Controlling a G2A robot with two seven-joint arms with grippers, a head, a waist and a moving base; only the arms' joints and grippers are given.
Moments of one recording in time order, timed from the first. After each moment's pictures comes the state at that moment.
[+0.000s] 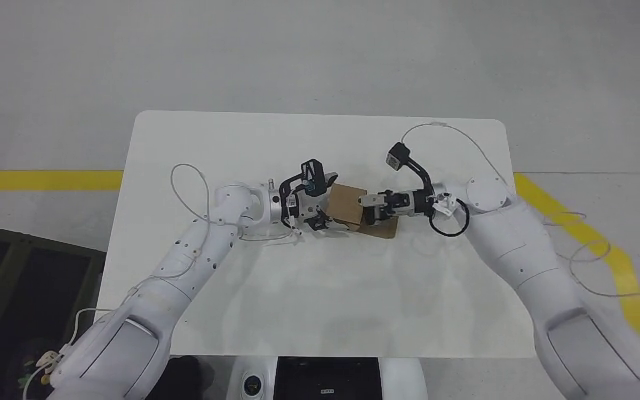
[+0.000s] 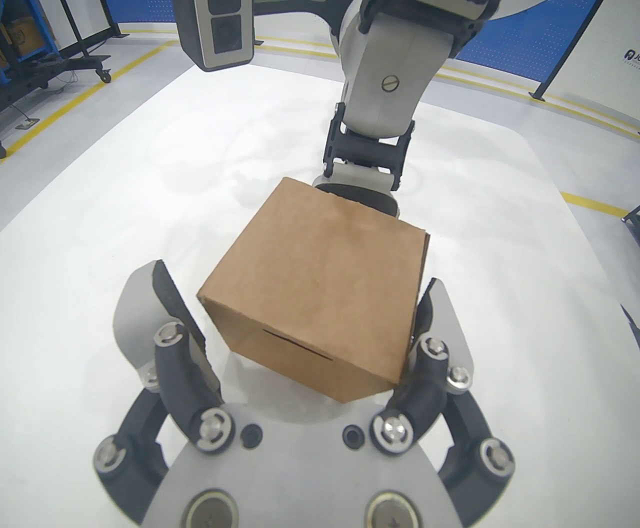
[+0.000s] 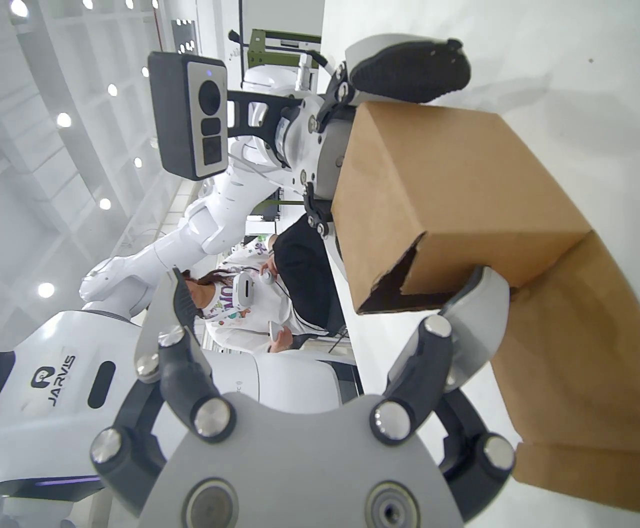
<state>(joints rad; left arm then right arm) 0.71 -1.27 -0.81 -0.97 1.38 -0.92 0.25 -0.60 -1.17 0.76 -0.83 0.65 -0.49 1.33</state>
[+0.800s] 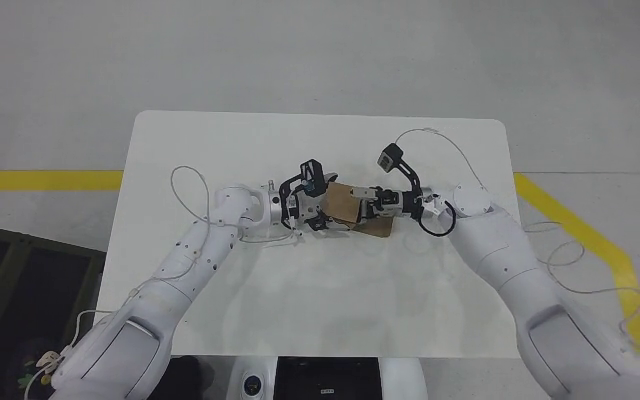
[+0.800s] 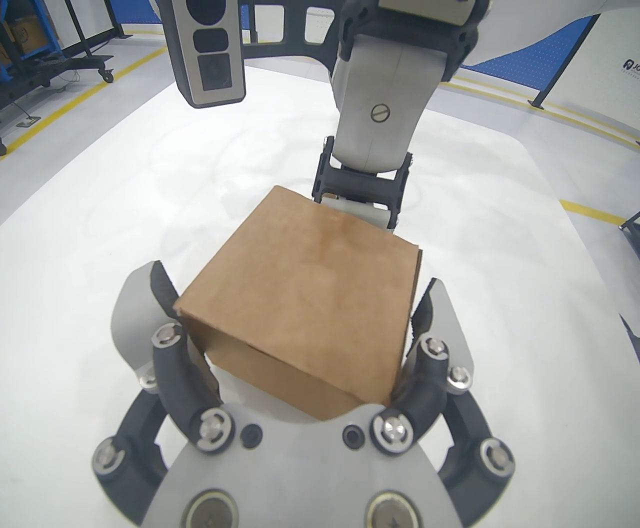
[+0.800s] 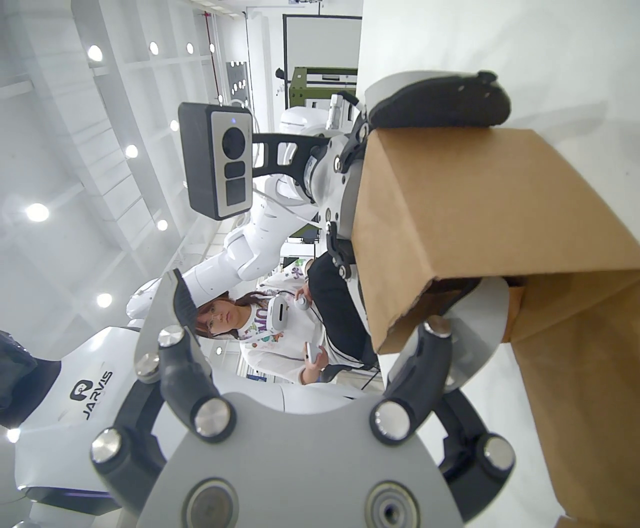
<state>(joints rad) 0.72 -1.27 -0.82 -0.97 1.37 -0.92 0.25 -0.59 -1.25 0.72 -0.72 0.78 -0.51 1.31</state>
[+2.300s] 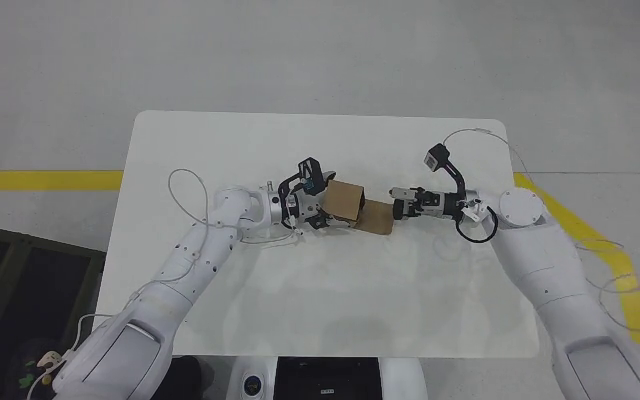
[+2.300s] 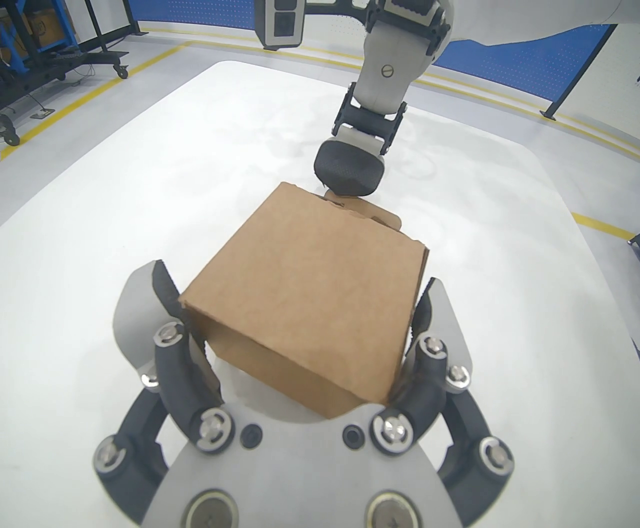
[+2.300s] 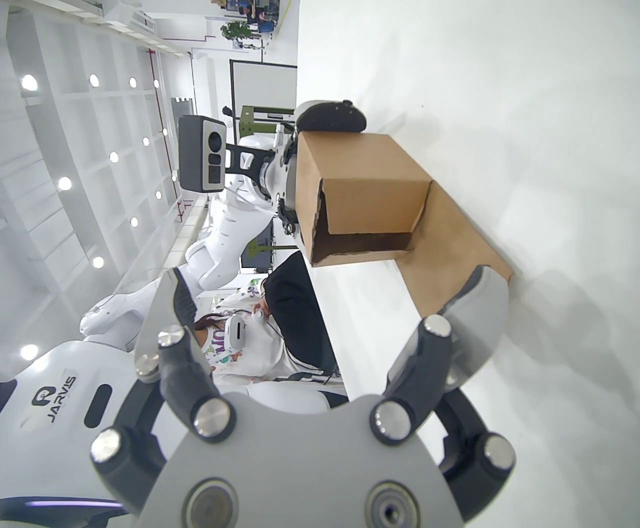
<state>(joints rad) 0.74 -1.27 -0.85 -0.98 1.34 -0.89 0.22 -0.78 -1.08 1.05 -0.98 0.47 -0.41 1.26</state>
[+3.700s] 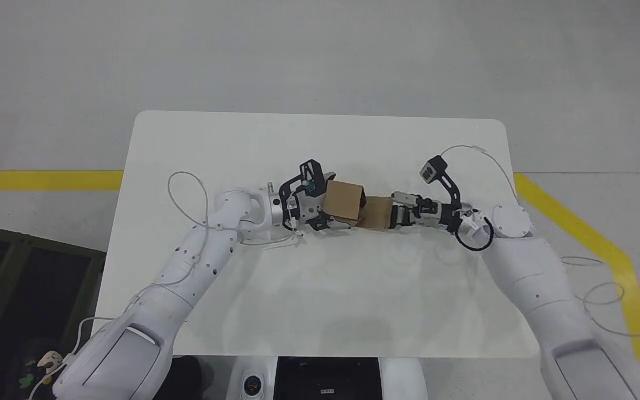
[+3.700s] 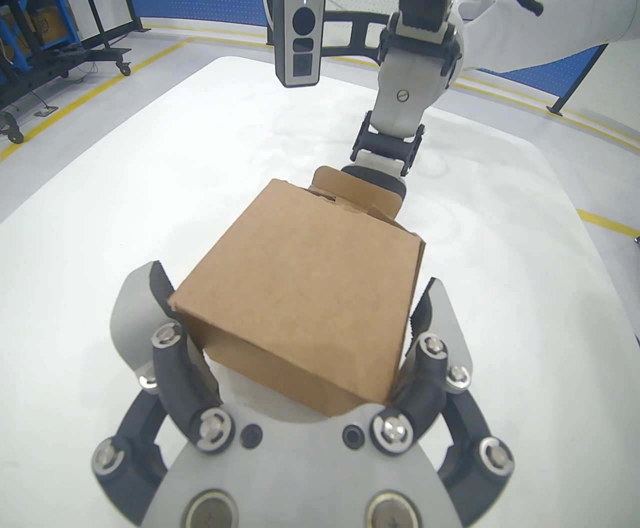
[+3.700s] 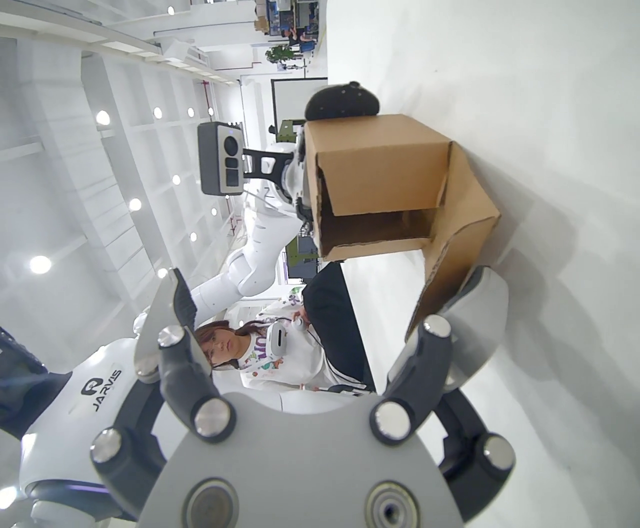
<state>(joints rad) 0.76 -1.27 -0.87 -1.01 1.35 -0.88 0.19 -0.78 -1.13 1.02 -0.84 0.67 -0.46 1.34</state>
